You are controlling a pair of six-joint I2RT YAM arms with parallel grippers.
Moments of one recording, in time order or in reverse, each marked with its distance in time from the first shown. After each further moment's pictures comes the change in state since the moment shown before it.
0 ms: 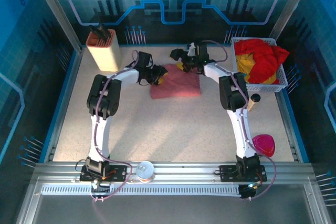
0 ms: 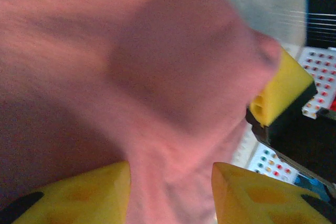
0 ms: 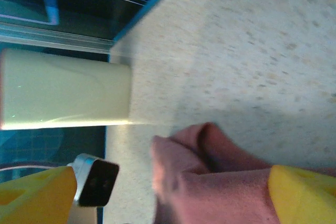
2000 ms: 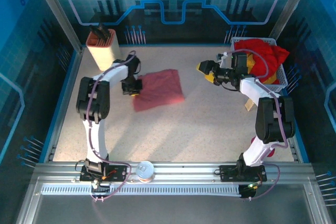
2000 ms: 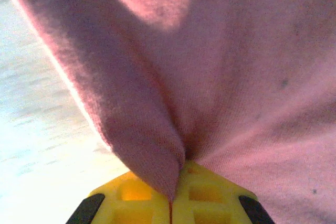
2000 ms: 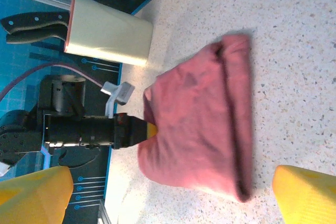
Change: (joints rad) left arm 0.109 -0.174 -0.051 -0.726 -0.462 0.745; right arm -0.218 -0.849 -0.874 -0.113 -0.118 -0.274
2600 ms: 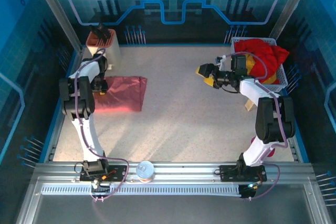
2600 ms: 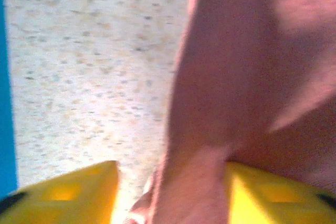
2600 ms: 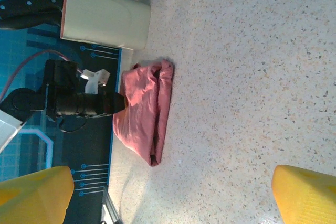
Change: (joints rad) left arm 0.318 0.035 0.061 -0.079 -0.436 0.183; right arm 0.000 0.000 -0.021 -0.038 -0.037 -0.023
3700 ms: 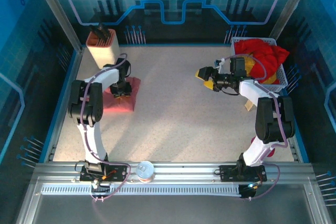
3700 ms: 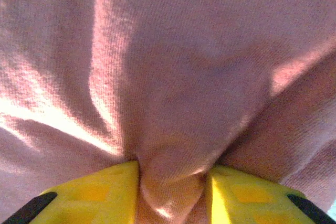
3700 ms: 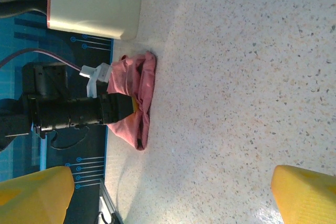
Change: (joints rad) left arm -0.242 -0.108 -0.191 0.161 0.271 -0.160; right arm 0.005 0.001 -0.025 -0.036 0.000 -0.029
